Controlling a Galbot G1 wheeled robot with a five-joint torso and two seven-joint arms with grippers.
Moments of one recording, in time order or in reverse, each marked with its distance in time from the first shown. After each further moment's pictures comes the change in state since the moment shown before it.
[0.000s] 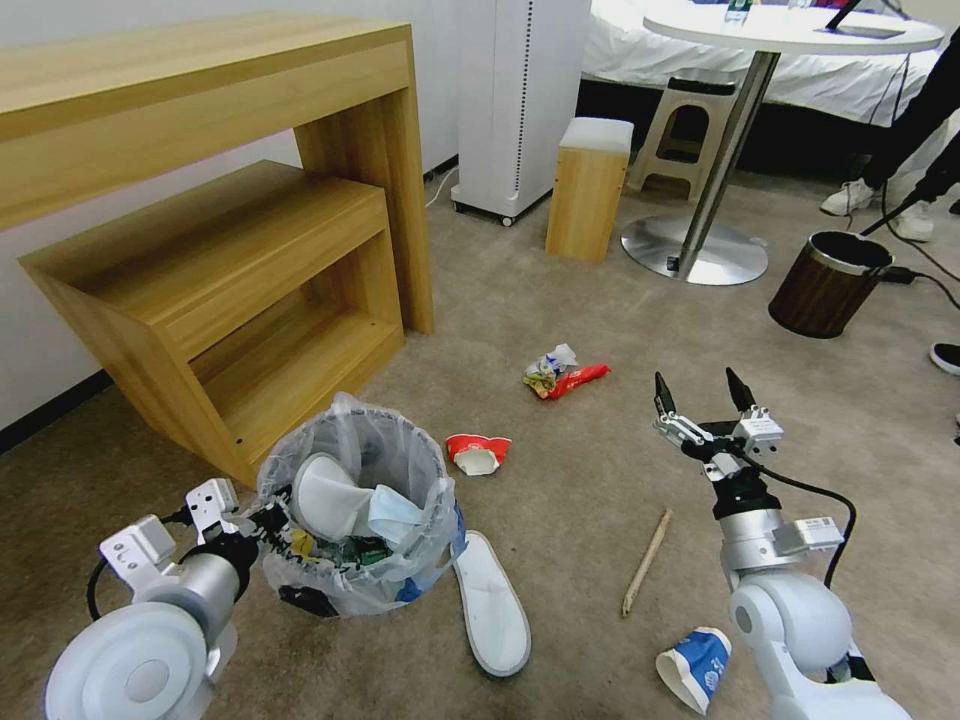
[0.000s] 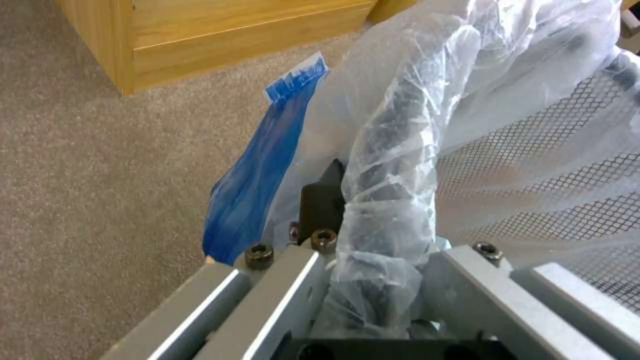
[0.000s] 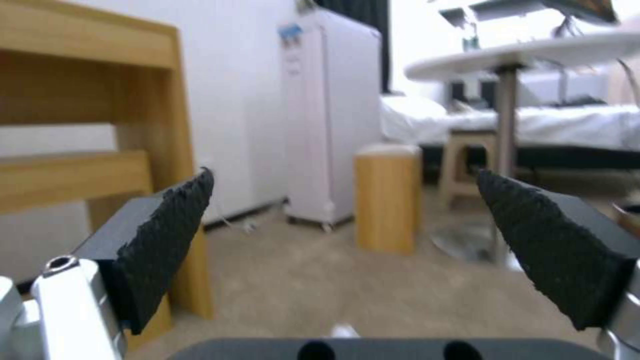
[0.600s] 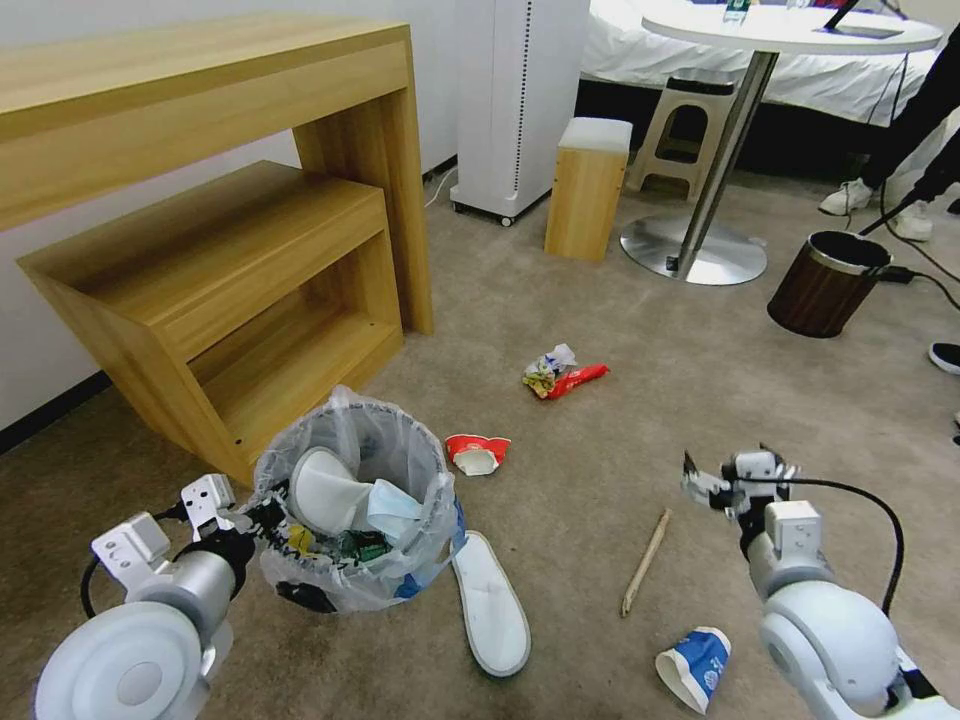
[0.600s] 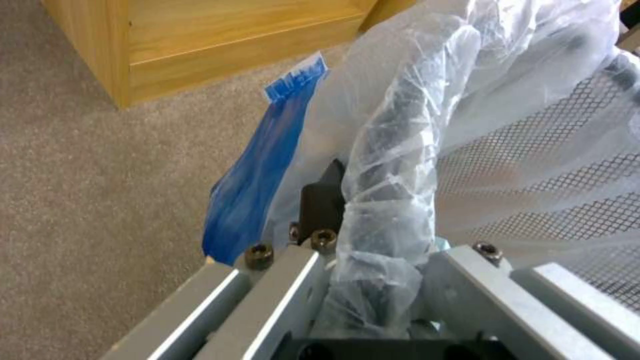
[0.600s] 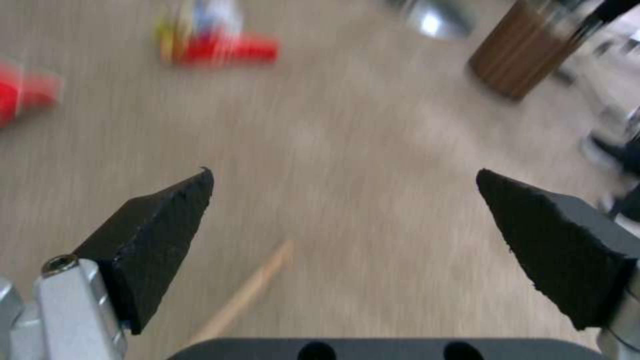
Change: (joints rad) left arm -0.002 0.009 -0.010 -0.021 -0.011 0.000 -0.003; right arm -0.156 -0.369 -0.087 0.154 0.069 -0.785 0.415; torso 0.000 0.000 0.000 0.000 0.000
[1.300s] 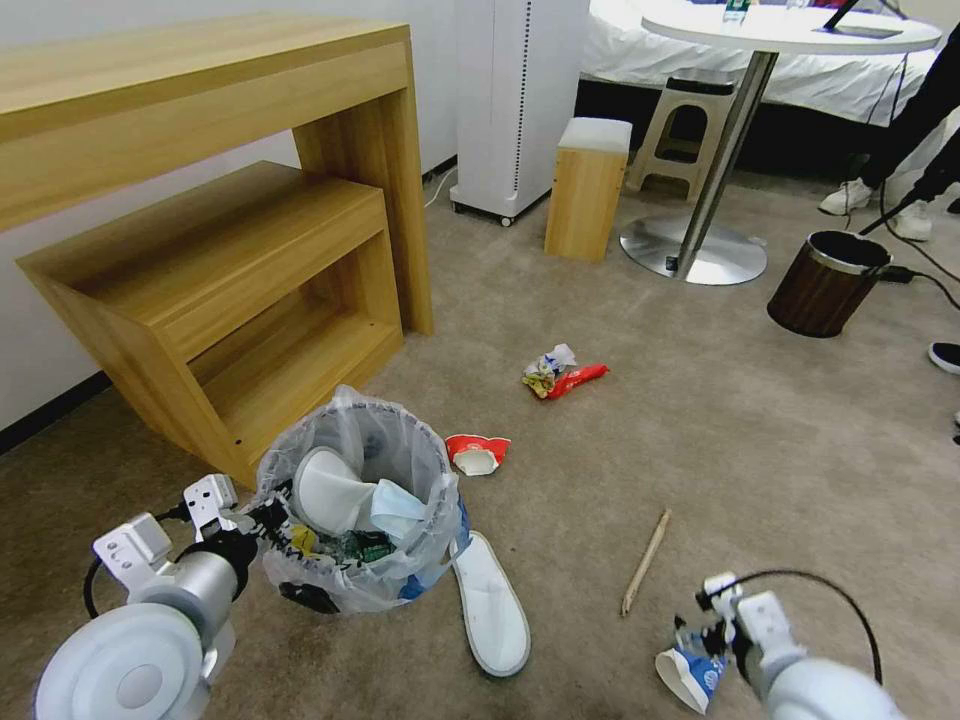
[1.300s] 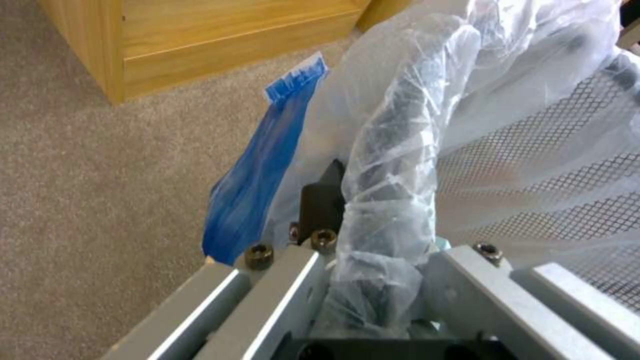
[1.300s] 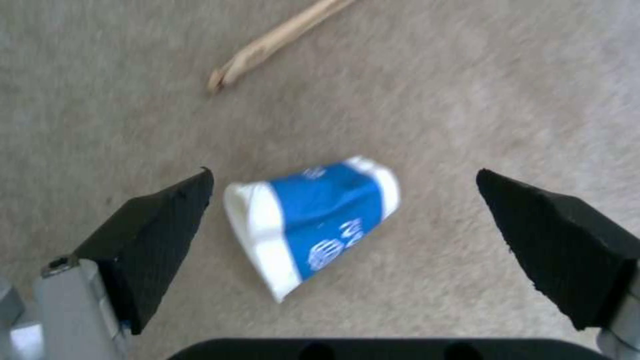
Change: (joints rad) left arm 0.004 -0.004 0.005 -0.003 -0.002 0.001 0.001; right arm -0.146 -0.072 -0.158 -0.073 0.134 -0.151 0.043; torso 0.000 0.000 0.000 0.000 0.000
